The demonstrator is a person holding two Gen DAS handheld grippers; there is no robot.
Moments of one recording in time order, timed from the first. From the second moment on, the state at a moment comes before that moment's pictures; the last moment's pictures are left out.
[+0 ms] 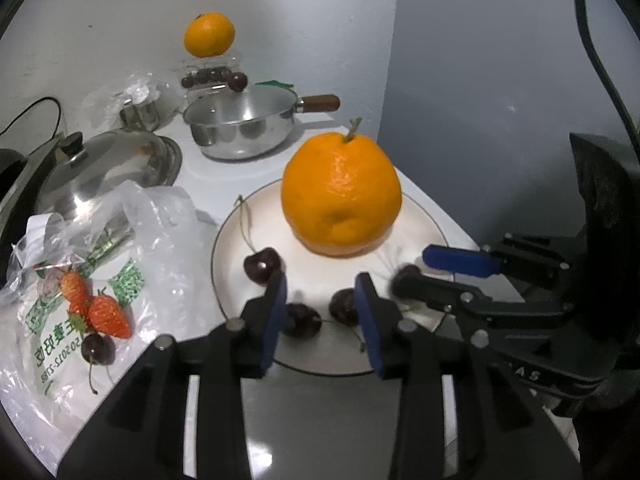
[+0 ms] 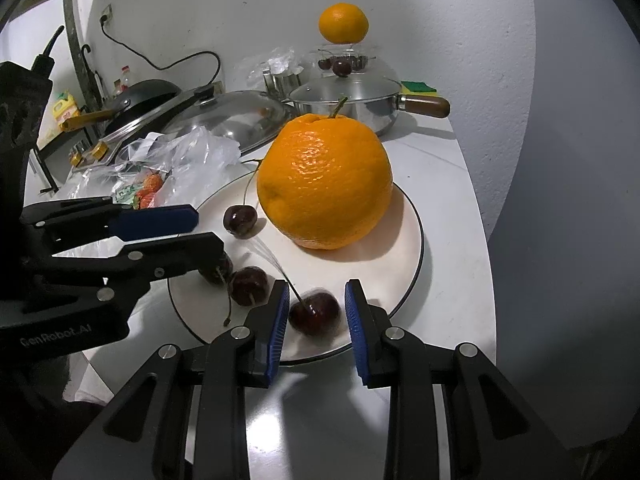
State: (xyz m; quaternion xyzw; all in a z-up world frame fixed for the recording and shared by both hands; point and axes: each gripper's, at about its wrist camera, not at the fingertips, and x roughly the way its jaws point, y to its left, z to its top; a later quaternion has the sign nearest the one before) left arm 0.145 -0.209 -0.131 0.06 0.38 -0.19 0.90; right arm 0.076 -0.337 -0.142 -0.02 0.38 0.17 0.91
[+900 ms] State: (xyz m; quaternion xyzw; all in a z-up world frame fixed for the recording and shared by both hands) left arm 0.112 -0.151 -0.099 0.03 0.34 -0.16 0.93; right arm 0.055 -0.295 -0.107 -0.05 0.35 0.16 0.92
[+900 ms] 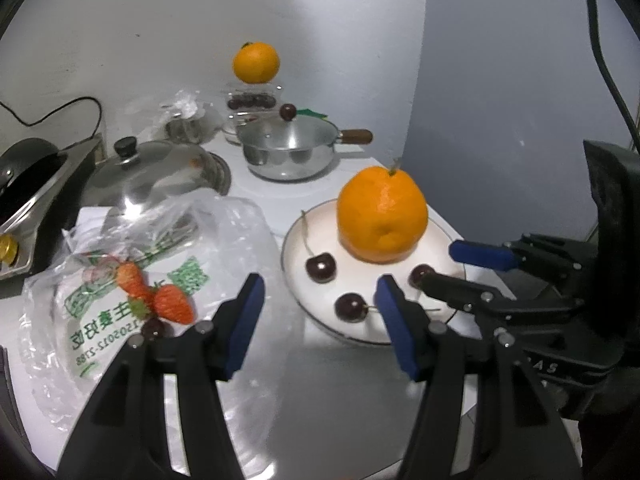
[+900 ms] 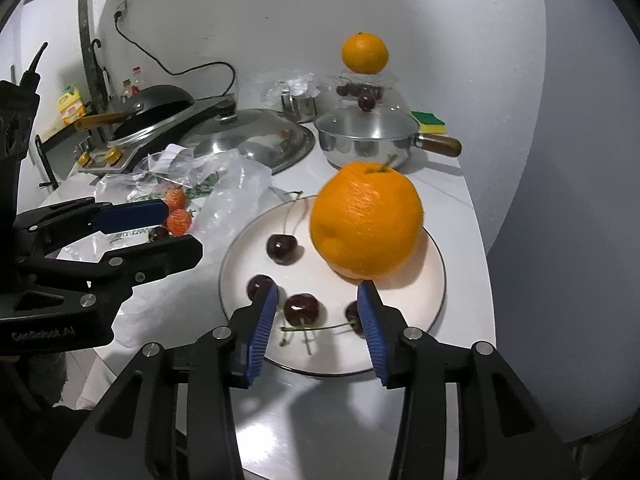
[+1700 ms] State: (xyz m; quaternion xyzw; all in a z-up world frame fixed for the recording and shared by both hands) left arm 0.094 -0.055 -0.093 -0.01 0.32 -0.10 0.94; right arm 0.062 -0.205 -0.093 -0.09 0.35 0.19 0.91
